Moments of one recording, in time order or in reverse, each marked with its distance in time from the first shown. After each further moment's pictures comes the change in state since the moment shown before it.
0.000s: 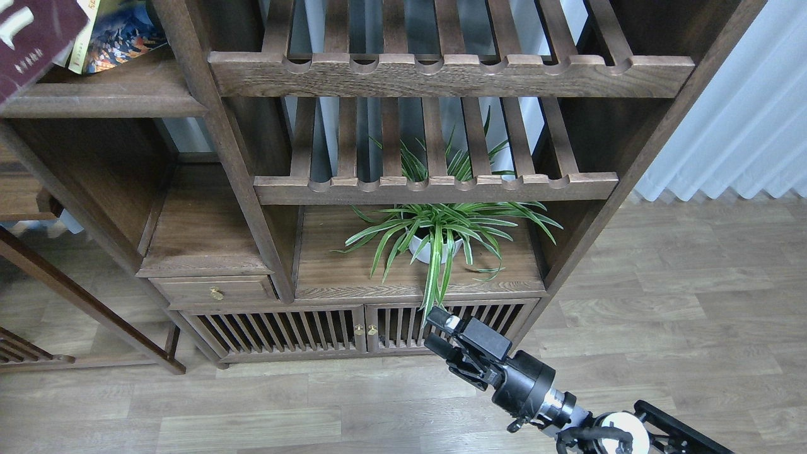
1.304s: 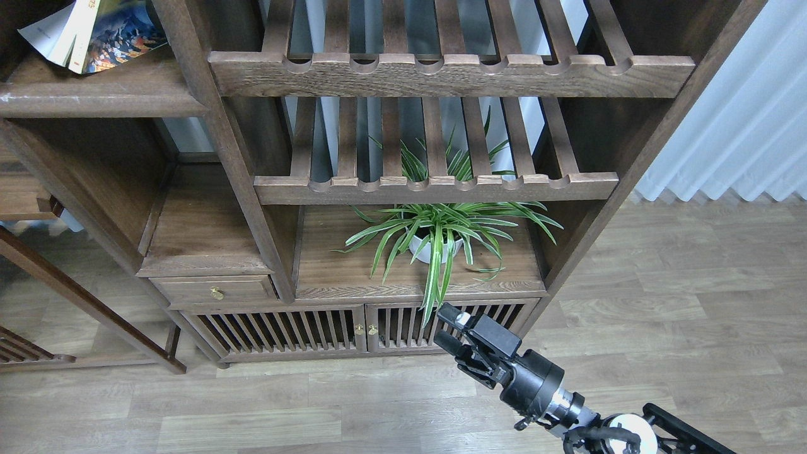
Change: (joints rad) left arm -0.689 0.159 0.585 0.539 0.311 0.000 0.000; right arm -0.016 -0.002 0.031 0.000 0.007 0.000 0.010
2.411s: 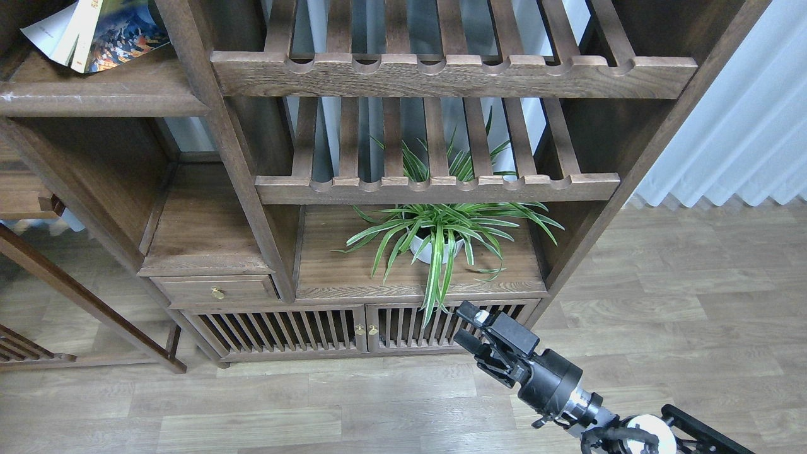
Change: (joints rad) left arm -0.031 -0.027 0.207 0.199 0.010 0.000 -0.430; right arm -0.008 -0.060 0.009 0.001 0.020 0.000 0.019
